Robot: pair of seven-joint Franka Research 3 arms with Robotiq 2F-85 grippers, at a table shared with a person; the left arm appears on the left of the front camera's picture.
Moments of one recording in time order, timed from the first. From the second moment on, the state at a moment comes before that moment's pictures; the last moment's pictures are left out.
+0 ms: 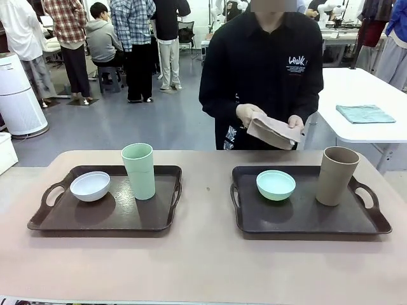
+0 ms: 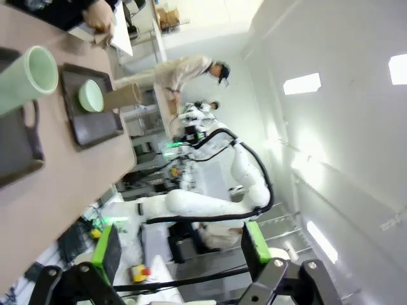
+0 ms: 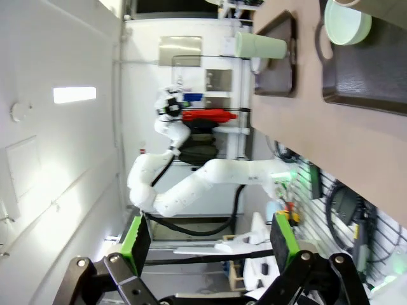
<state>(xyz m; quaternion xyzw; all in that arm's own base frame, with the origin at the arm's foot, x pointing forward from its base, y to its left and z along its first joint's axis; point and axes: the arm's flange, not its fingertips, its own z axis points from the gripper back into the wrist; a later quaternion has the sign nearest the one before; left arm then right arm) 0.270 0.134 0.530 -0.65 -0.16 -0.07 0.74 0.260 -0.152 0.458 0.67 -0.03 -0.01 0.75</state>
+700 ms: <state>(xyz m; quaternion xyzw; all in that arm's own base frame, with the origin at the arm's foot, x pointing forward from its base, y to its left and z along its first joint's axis) 0.240 0.030 0.648 -0.48 -0.26 -0.26 0.80 0.262 -0.144 0.545 0.51 -0.04 0.15 0.85</state>
